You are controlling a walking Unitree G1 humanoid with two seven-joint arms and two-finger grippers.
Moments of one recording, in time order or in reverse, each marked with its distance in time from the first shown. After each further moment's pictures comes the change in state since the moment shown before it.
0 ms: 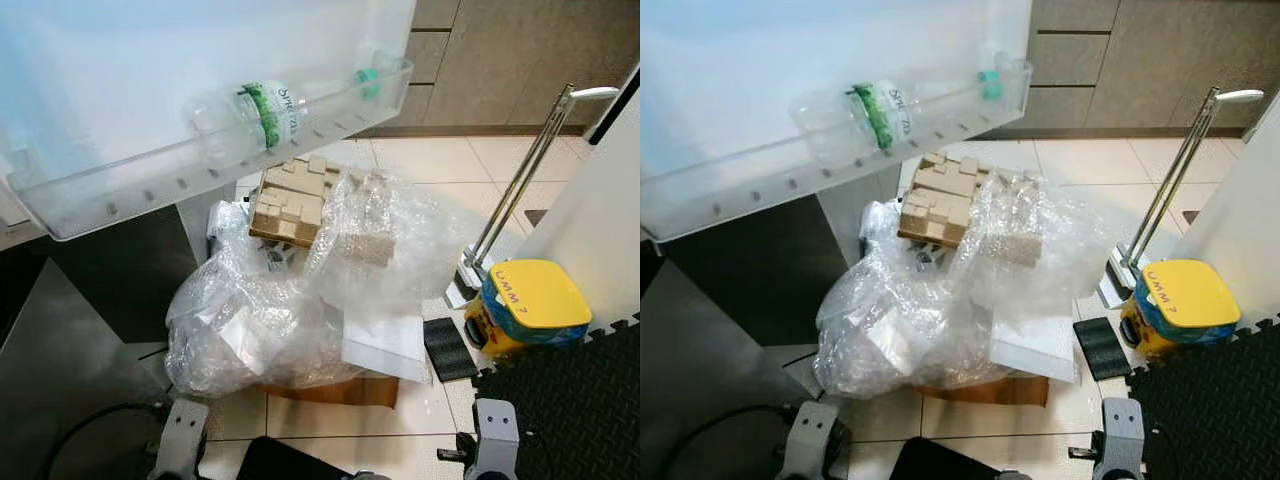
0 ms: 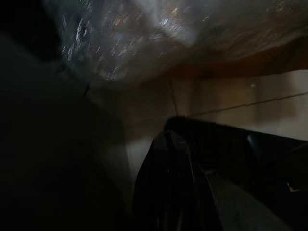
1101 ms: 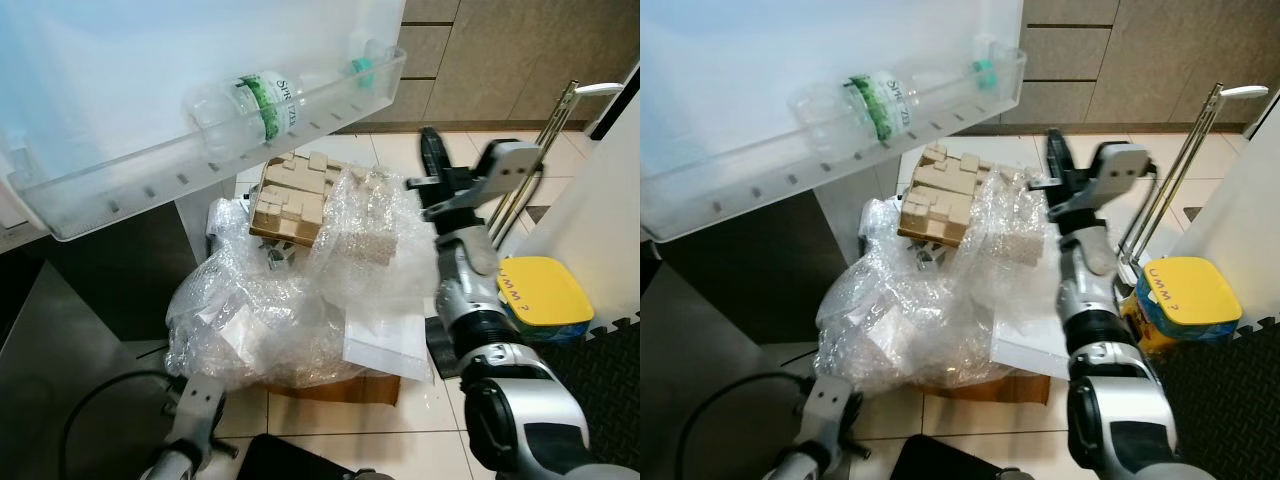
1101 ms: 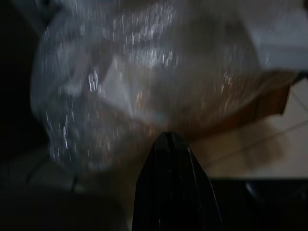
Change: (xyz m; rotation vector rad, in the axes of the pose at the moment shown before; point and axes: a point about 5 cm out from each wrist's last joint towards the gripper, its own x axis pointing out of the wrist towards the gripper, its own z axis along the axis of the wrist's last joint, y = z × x) left arm 0.017 -0.017 0.060 0.179 -0.333 -0.164; right arm -0.019 0.114 0.341 0.111 -1.197 0.580
